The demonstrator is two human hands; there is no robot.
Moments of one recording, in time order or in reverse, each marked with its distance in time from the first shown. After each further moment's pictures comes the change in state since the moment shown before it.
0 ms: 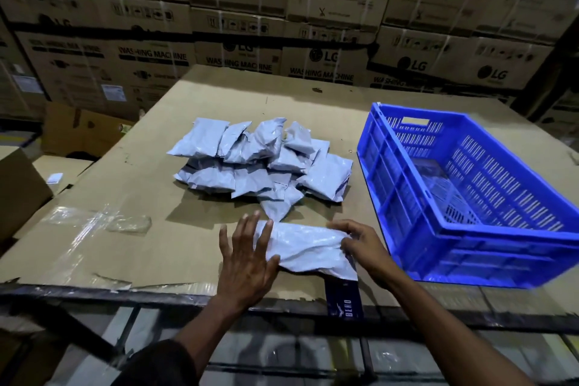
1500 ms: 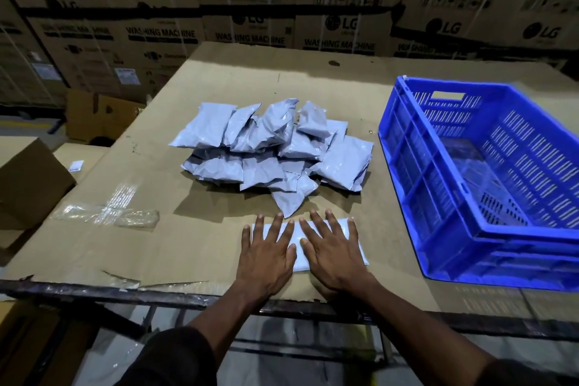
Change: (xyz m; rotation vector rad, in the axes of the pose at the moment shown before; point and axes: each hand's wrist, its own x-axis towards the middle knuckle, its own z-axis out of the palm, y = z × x) left_hand 0.020 0.003 0.026 0.129 -0.495 -0.157; right_hand 0.030 0.047 0.089 -1.116 -0.016 -0.334
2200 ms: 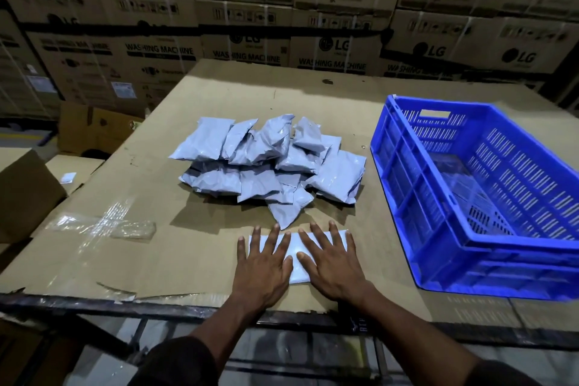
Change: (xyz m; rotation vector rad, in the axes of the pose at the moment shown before) left_hand -0.002 -0.003 0.006 -0.012 0.032 -0.002; right_hand 0.002 0.006 -0.008 0.053 -0.129 0.025
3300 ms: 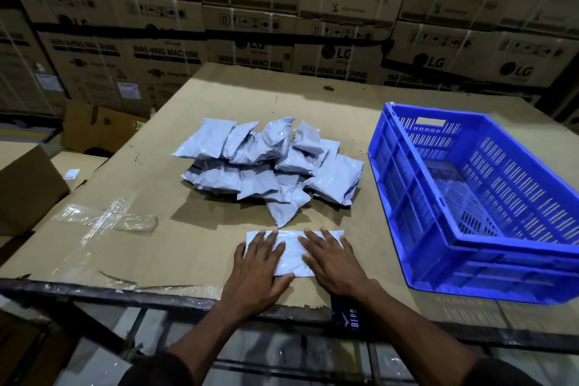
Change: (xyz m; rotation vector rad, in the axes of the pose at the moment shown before) left_hand -0.022 -0.009 0.002 -0.064 0.052 0.142; right_hand -0.012 0.017 -0.013 0.040 -0.058 -0.112
